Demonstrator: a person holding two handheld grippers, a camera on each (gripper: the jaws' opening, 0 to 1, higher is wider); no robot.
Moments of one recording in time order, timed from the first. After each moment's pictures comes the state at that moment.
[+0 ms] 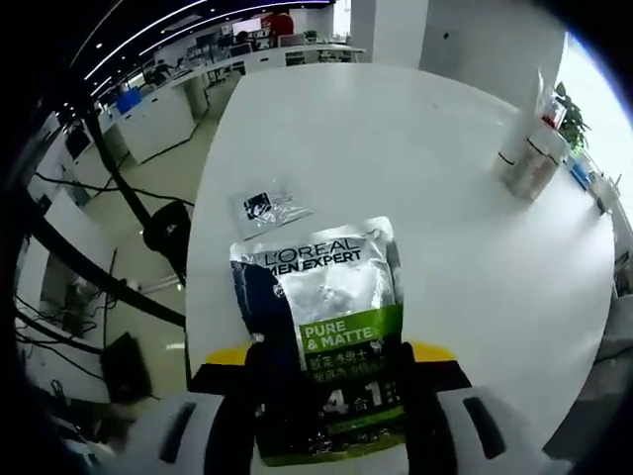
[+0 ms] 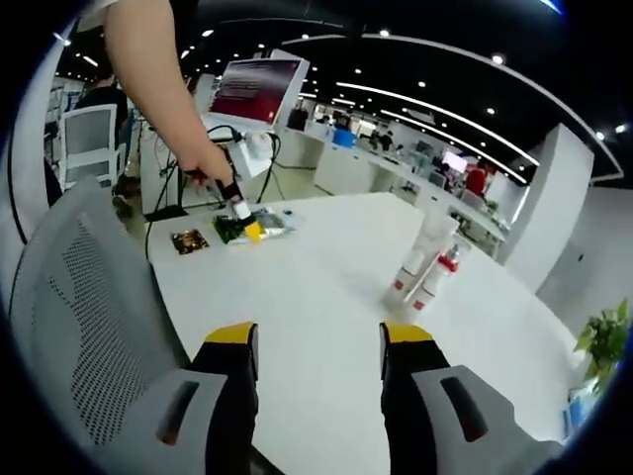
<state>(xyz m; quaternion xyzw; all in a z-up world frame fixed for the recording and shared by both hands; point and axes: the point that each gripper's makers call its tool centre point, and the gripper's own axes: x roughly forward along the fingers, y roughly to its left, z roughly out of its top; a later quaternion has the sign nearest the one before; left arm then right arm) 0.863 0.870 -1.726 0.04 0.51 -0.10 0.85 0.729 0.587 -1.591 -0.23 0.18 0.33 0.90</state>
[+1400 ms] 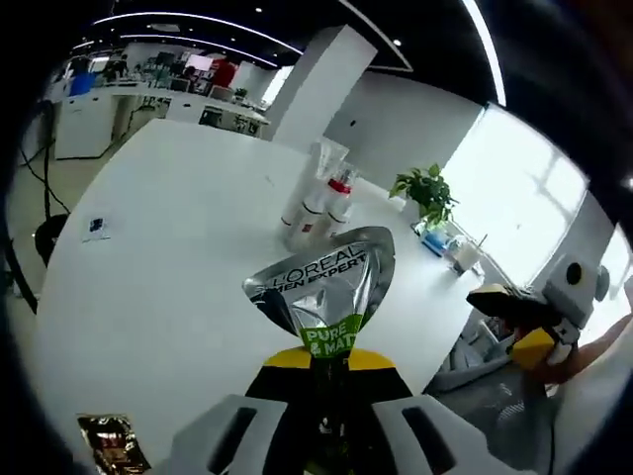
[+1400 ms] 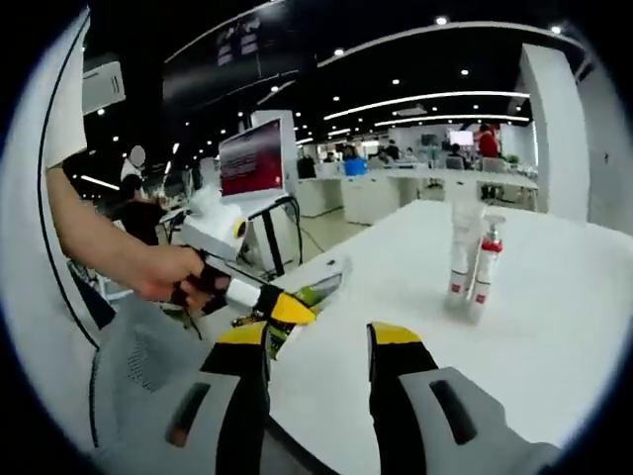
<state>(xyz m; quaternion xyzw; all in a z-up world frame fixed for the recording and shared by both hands) 0.749 0.686 -1.632 -0.19 0.36 -0.34 0.85 0.716 0.620 -1.555 0.03 0.16 0.40 0.90</state>
